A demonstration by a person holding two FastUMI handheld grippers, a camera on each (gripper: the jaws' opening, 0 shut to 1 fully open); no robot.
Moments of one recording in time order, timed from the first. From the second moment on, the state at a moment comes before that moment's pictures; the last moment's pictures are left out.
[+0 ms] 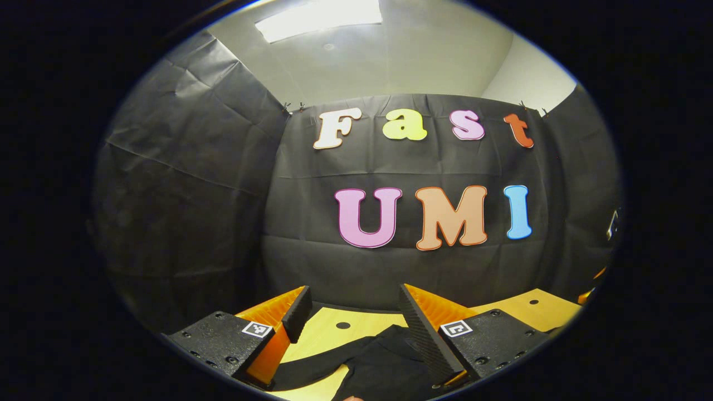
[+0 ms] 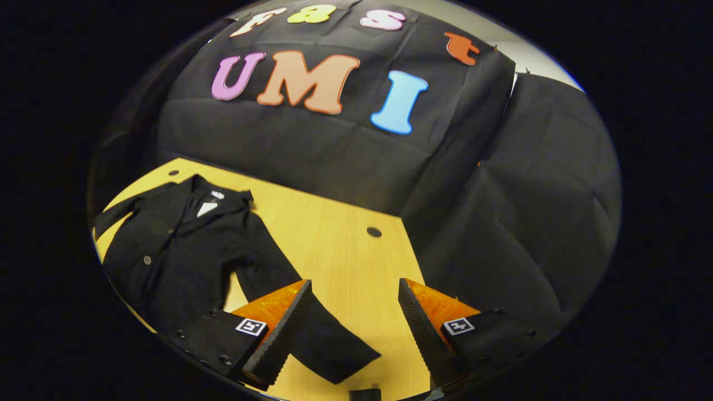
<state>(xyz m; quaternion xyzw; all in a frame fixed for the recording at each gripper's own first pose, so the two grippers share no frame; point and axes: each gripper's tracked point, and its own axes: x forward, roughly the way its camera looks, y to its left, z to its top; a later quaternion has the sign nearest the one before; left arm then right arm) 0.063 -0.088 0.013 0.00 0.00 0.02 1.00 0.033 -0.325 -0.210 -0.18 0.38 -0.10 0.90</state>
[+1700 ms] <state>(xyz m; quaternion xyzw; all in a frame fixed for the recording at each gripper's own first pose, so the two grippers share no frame) 0.059 -0.198 -0.021 0.05 0.05 0.05 1.00 -0.034 -0.358 -0.377 -0.13 0.65 0.08 0.74</state>
